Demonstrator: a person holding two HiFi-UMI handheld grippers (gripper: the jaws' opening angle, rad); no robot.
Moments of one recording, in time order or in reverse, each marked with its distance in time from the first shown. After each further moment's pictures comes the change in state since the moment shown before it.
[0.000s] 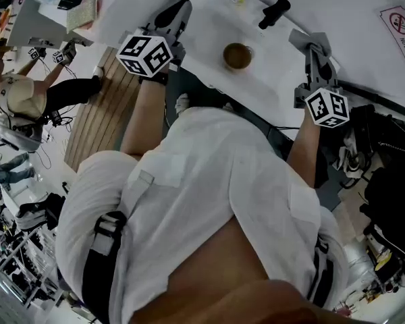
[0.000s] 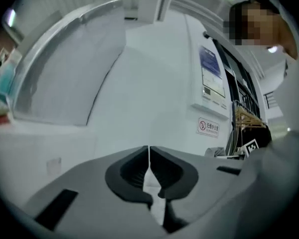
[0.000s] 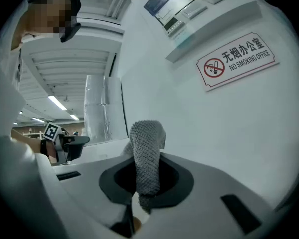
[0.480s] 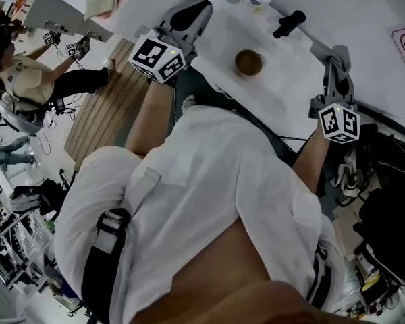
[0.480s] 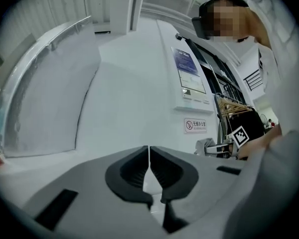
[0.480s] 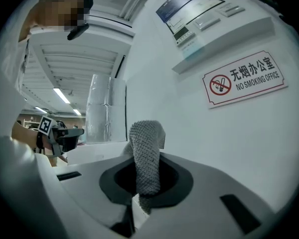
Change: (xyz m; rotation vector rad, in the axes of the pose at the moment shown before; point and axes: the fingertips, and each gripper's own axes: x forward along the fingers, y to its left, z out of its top) left arm -0.015 -0.044 0.037 0.253 -0.098 -0.094; right arm -0.007 -0.007 0.032 -0.117 -0.046 -0.002
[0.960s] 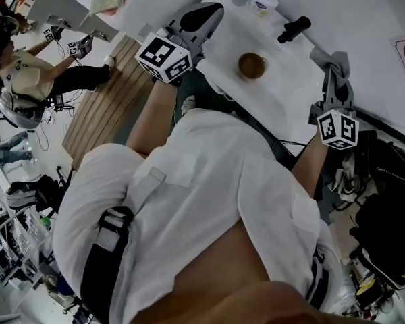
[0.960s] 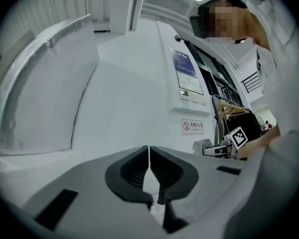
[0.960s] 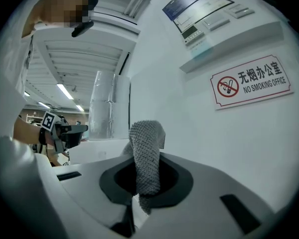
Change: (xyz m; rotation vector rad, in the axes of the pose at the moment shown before) left arm 0.001 -0.005 0.001 -0.006 -0.006 -0.038; right arm 0.003 0.017 0.000 -0.046 0.022 0.023
